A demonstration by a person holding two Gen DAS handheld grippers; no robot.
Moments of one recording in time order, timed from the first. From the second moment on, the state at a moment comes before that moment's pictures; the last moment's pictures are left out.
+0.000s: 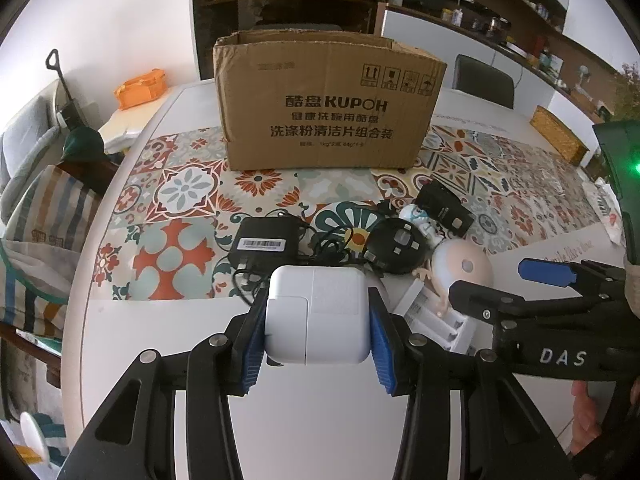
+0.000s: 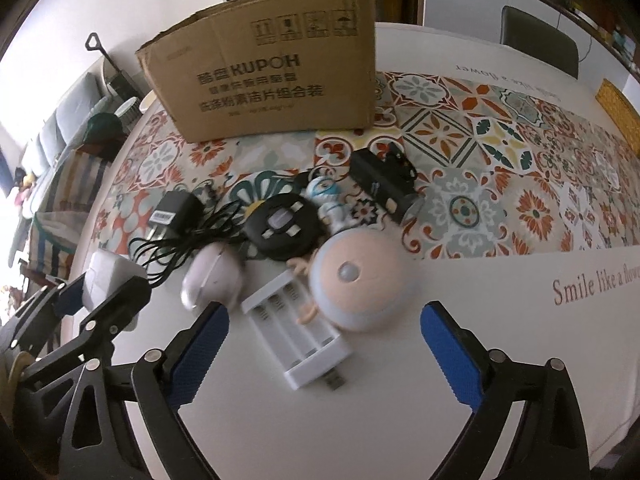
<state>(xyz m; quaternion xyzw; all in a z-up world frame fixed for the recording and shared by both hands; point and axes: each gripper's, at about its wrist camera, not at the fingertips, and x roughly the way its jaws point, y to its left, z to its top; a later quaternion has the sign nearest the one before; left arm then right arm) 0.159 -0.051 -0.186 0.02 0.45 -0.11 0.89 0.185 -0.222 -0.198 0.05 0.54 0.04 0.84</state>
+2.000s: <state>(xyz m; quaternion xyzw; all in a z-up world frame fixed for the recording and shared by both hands) 0.171 -0.061 -0.124 0.02 0.42 -0.13 0.90 0.191 -0.241 -0.151 0.04 0.50 0.04 0.86</state>
